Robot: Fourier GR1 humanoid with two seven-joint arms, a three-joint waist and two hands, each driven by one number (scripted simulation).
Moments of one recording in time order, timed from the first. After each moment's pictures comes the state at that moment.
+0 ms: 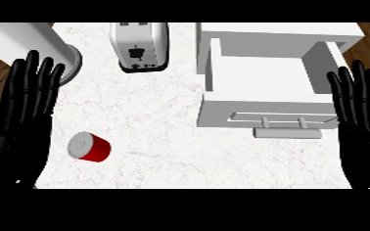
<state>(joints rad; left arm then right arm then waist) -0.05 0.09 -0.03 -2.10 -0.01 0.00 0.00 0.02 -0.10 0.02 -2.10 0.01 -0.03 -0.04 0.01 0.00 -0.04</state>
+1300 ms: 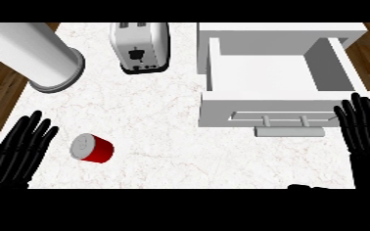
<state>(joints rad) 0.34 0.13 -0.01 -2.35 0.12 -0.13 0.33 0.24 -0.10 -0.06 -2.12 -0.03 0.02 0.12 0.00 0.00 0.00</state>
